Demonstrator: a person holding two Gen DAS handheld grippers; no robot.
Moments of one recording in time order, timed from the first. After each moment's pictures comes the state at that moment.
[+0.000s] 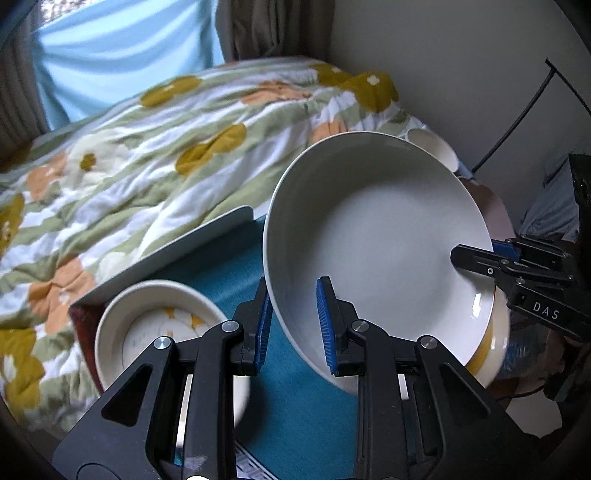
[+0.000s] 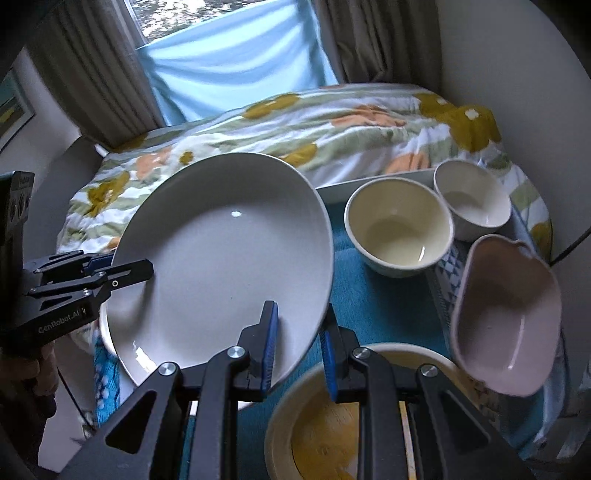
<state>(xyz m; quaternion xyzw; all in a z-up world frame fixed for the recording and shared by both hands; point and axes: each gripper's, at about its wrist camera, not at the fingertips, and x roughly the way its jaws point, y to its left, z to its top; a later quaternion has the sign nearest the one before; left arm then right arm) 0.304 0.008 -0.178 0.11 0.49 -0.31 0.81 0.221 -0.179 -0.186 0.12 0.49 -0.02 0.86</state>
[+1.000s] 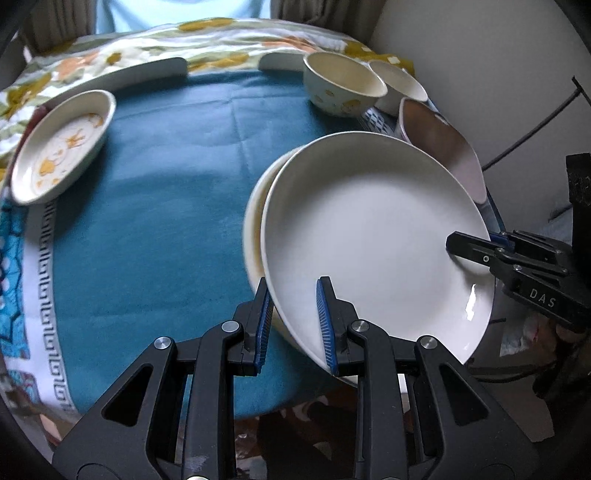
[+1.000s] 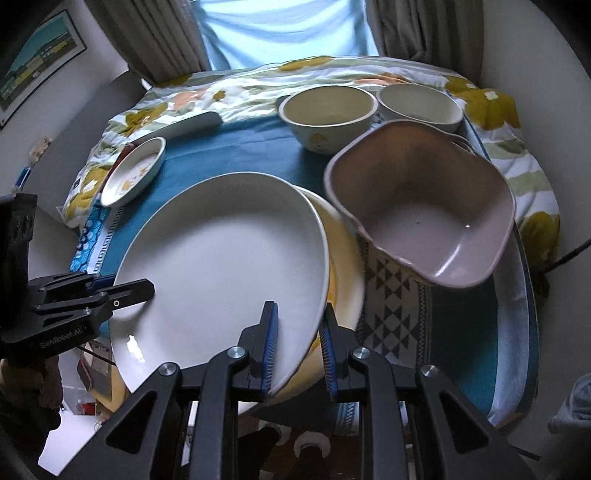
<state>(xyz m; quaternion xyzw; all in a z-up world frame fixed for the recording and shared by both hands) 0.123 -0.077 -0.261 -0.01 0.55 -0.22 0.80 0.095 -0.276 -0.245 0.06 0.54 0.08 0.84</state>
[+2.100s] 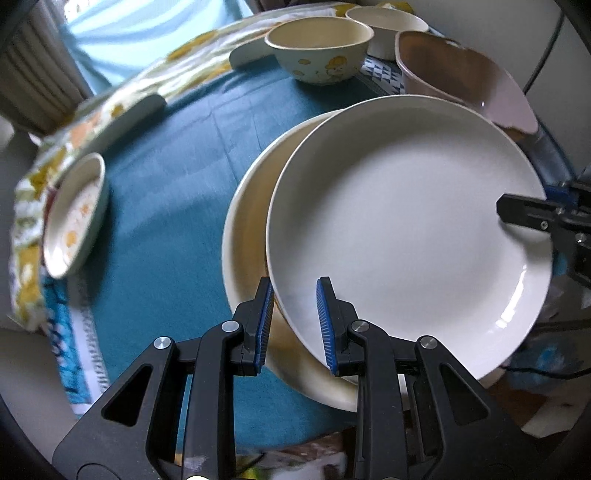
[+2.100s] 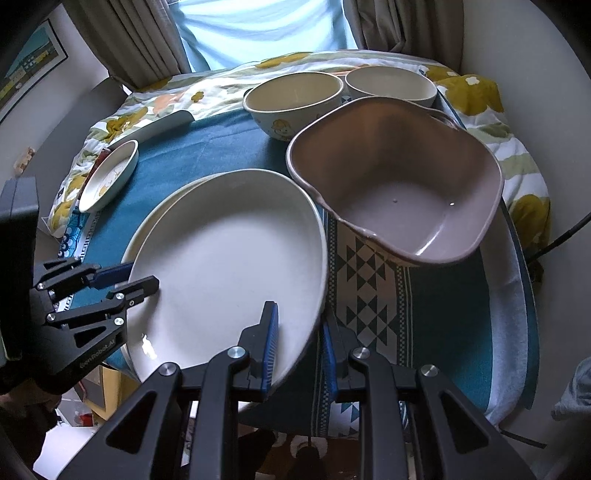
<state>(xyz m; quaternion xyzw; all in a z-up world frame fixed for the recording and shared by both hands) 0.126 -0.139 -0.280 0.21 0.53 -0.15 0.81 0.092 -0.288 -0.262 0.07 0.54 0.05 0.84</state>
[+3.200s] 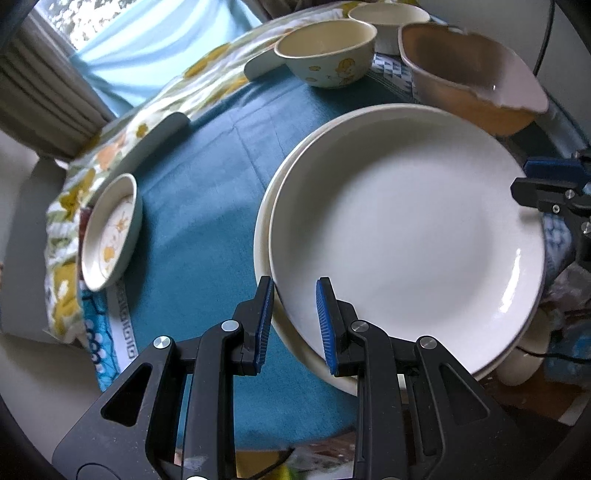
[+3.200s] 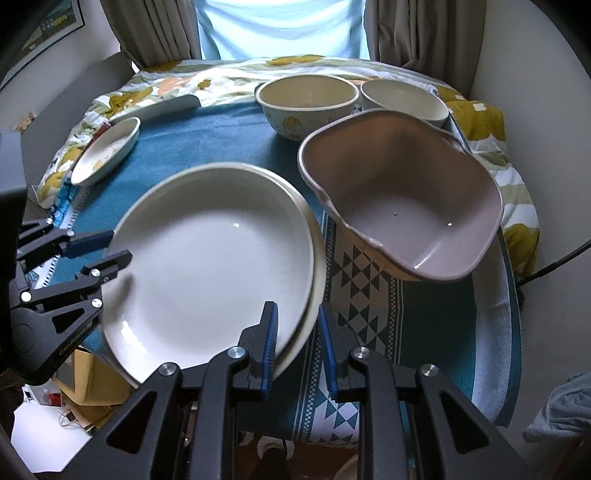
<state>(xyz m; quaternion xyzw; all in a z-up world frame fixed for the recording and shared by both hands) 0.121 -0.142 -0.273 0.25 0.51 -0.12 0.81 0.093 -0.275 -0.260 0.00 0.54 0.05 0.84</state>
